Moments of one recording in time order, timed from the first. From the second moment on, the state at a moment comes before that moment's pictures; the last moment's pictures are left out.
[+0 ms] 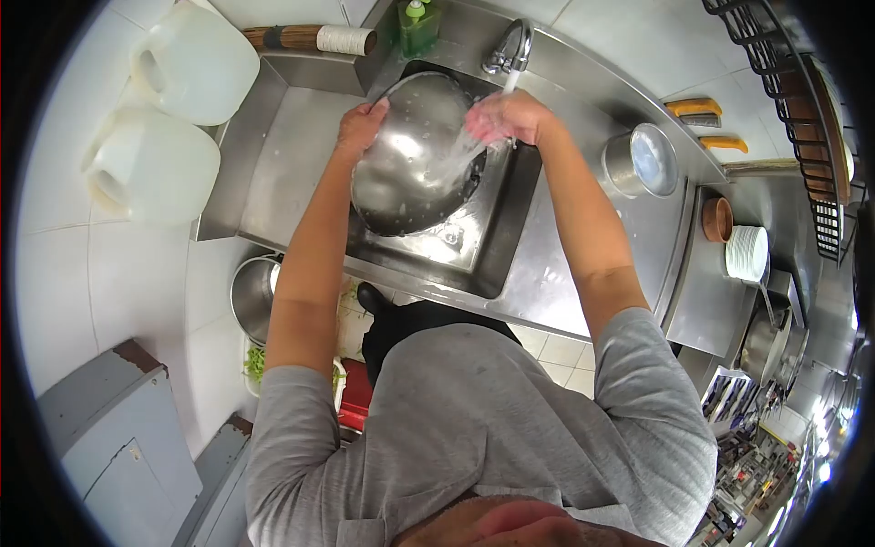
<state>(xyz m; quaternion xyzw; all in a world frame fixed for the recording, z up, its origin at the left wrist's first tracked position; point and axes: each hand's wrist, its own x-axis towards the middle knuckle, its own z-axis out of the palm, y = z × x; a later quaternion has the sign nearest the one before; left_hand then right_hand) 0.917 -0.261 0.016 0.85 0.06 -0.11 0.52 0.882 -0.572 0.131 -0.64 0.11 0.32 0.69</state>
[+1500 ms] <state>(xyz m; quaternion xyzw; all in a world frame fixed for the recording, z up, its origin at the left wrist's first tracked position) 0.859 -0.327 0.092 0.92 -0.38 0.09 -0.03 0.664 -0.680 0.145 -0.63 0.31 -0.06 0.71</state>
